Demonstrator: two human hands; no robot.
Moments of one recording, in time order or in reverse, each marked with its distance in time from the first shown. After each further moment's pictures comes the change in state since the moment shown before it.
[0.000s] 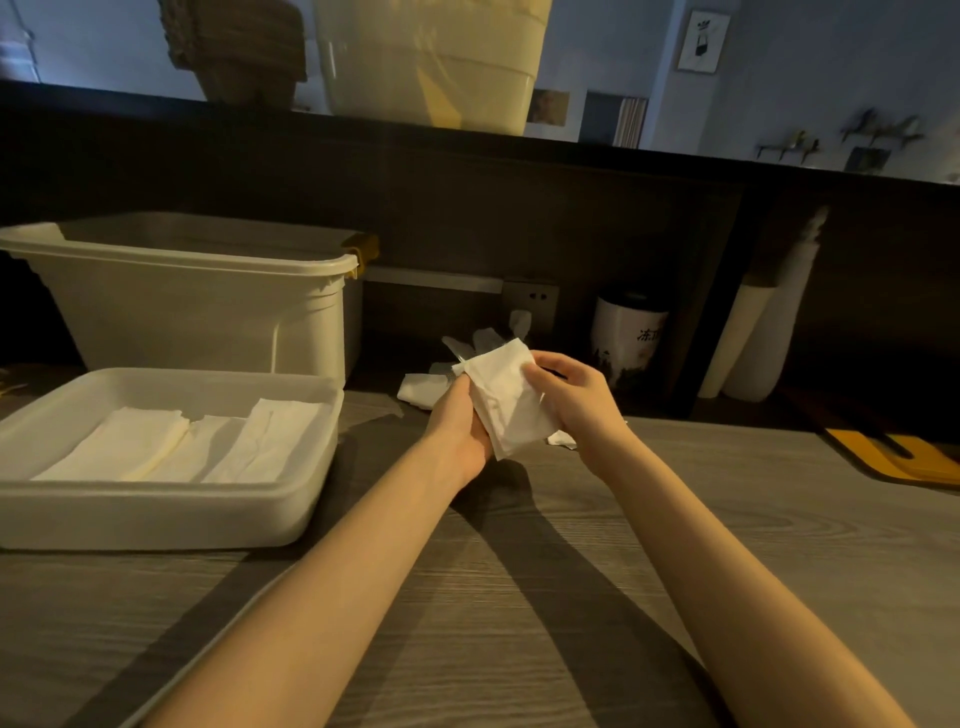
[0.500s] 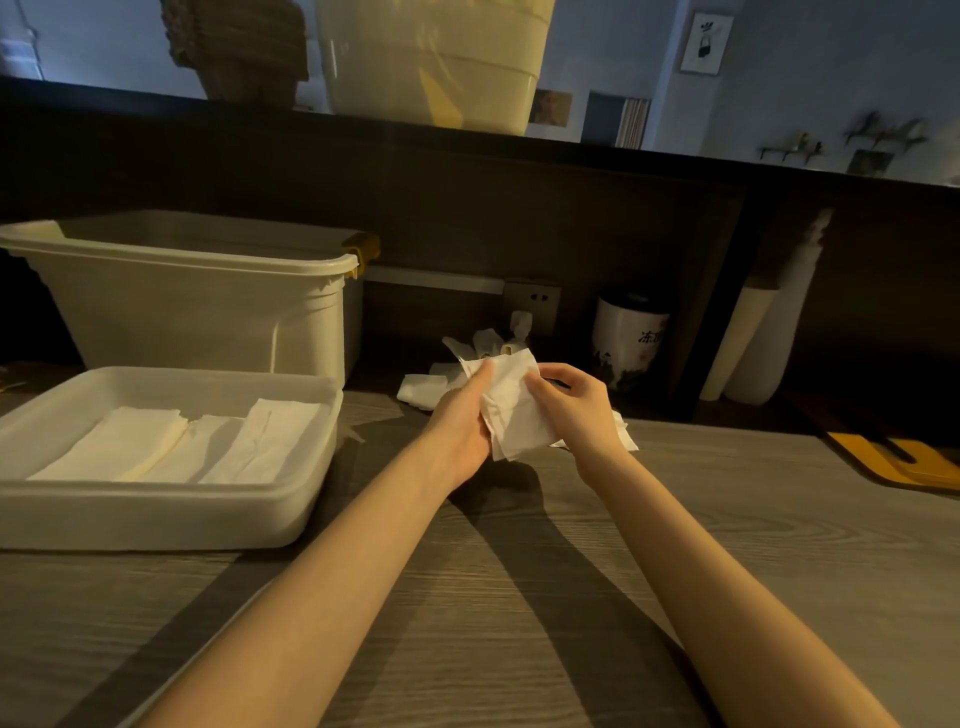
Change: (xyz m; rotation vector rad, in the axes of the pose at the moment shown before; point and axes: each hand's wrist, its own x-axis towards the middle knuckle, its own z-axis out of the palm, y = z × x) left_hand 0.007 0.000 -0.006 0.150 -0.067 0.022; right_hand 0.003 0.017 0.003 -0.077 0.119 -0.026
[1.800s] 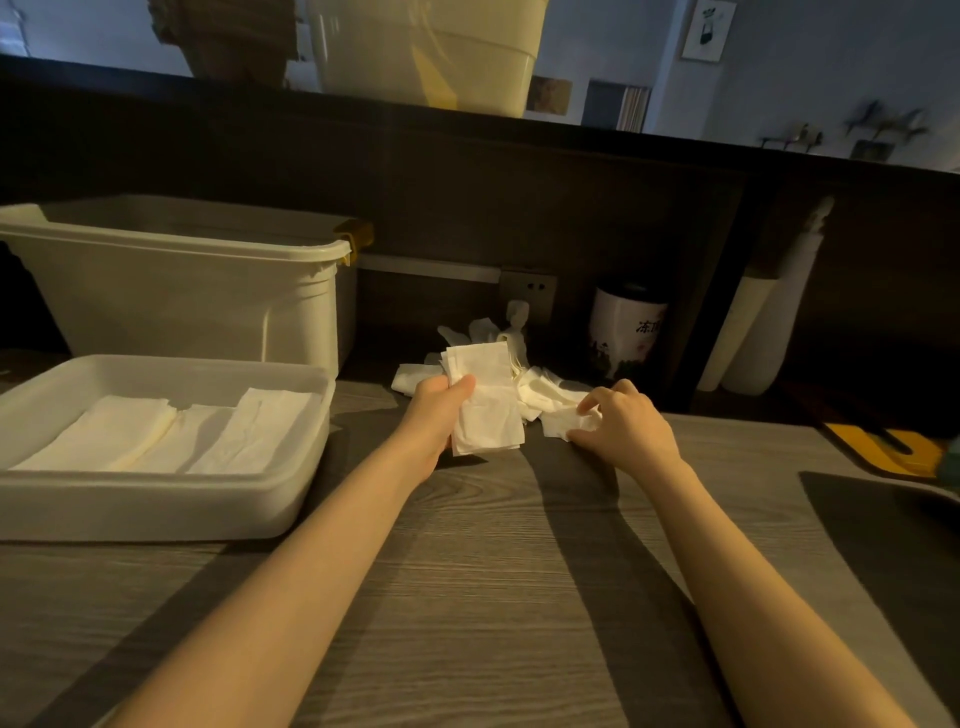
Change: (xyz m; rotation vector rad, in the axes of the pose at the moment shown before) left_hand 0.014 -0.003 -0.023 0.429 0.178 0.148; right_hand 0.014 0.026 -0.058 -1.113 -0.121 -0.053
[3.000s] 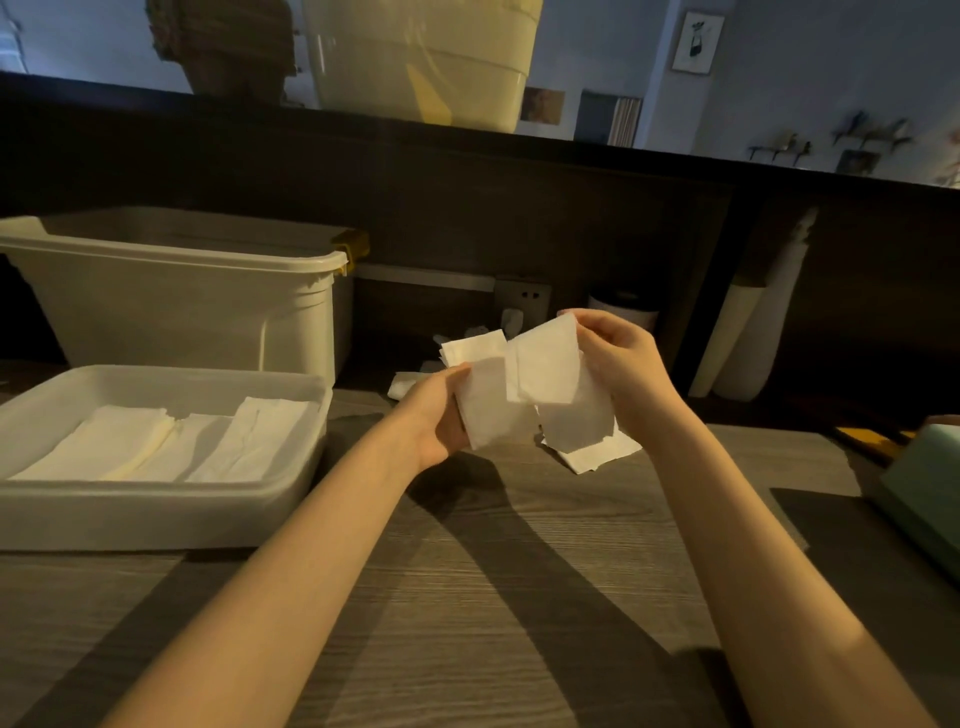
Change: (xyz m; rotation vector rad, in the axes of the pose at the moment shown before) left_hand -0.013 0.023 -0.002 -0.319 -0.190 -0.200; right_hand -0.007 -0.049 -0.062 1.167 0.160 -0.036
